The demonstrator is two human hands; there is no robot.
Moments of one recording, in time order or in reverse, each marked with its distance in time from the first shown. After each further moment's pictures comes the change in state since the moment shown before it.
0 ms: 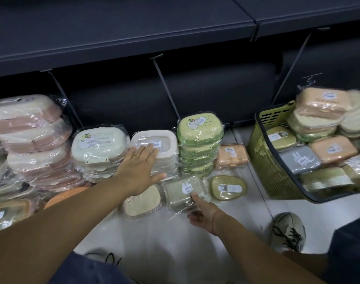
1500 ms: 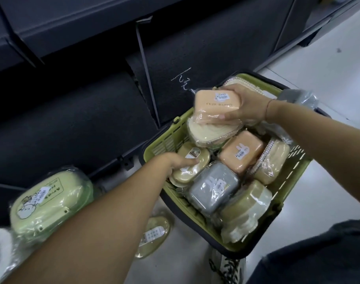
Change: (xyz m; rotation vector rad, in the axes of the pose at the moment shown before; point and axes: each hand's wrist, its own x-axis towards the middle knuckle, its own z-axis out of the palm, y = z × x) left_hand 0.272 0.355 -0.081 -0.969 -0.678 -0.077; right_hand -0.071 -0.308 -0.395 -0.884 0.515 -0.855
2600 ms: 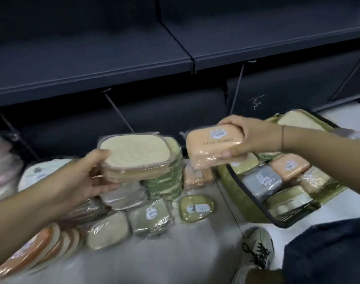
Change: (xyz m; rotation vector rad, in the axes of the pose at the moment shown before) left_hand -0.352 -0.268 -0.098 -0.997 0.543 0.409; right_hand -0.143 -0.239 0.077 -0.073 -0.392 -0.249
